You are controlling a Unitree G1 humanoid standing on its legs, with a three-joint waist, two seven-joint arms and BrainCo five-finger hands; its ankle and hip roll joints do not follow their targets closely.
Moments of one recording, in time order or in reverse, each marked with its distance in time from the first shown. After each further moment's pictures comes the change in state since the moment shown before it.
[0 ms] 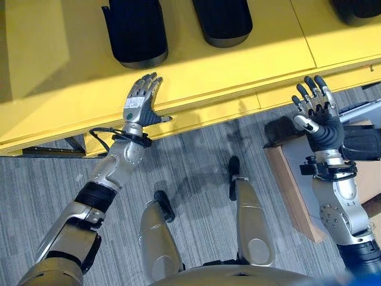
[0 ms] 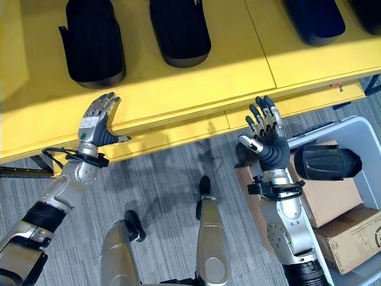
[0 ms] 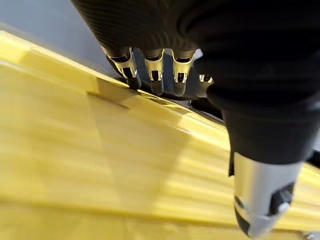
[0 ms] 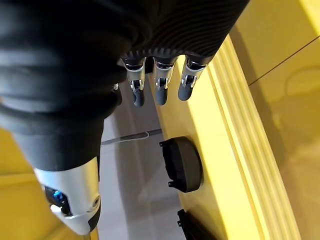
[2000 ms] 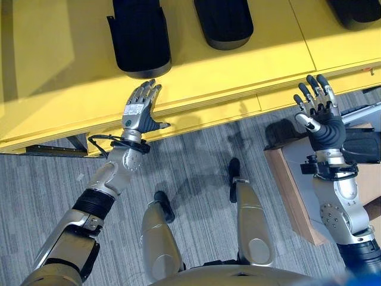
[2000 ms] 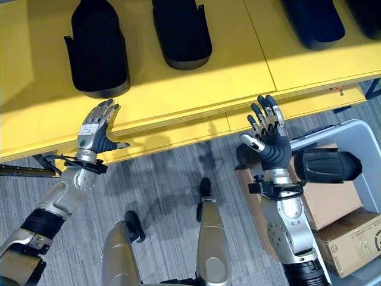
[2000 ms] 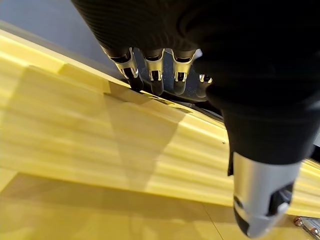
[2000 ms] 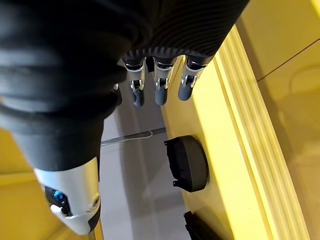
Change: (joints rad) left arm -0.036 -0.003 0.019 0.063 0.075 0.030 0.030; right arm -0.014 0.003 -0.008 0.000 0.000 -0.001 -0.009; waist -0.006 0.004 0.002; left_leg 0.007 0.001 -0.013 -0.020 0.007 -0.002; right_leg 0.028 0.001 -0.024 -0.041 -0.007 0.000
